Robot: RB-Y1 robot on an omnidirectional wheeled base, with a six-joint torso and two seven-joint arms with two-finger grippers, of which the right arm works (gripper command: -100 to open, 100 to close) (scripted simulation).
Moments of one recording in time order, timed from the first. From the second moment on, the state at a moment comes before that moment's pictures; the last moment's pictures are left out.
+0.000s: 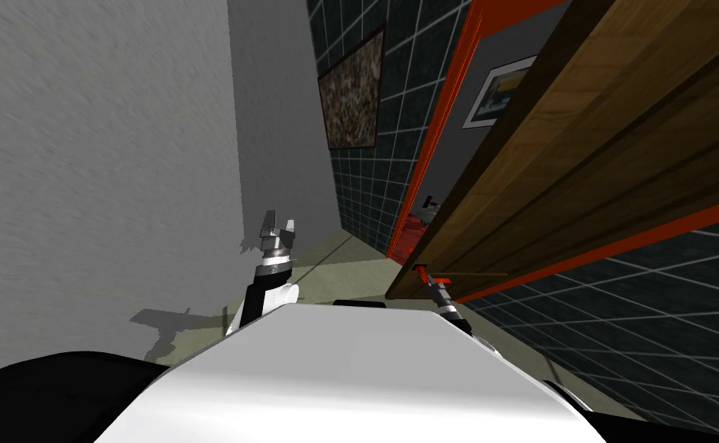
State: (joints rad) arm 0.07 -0.47 0.06 -0.46 0.00 -1.22 -0.46
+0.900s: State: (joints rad) arm 0.08 -0.48 0.07 -0.38 0.01 -1.31 -0.47
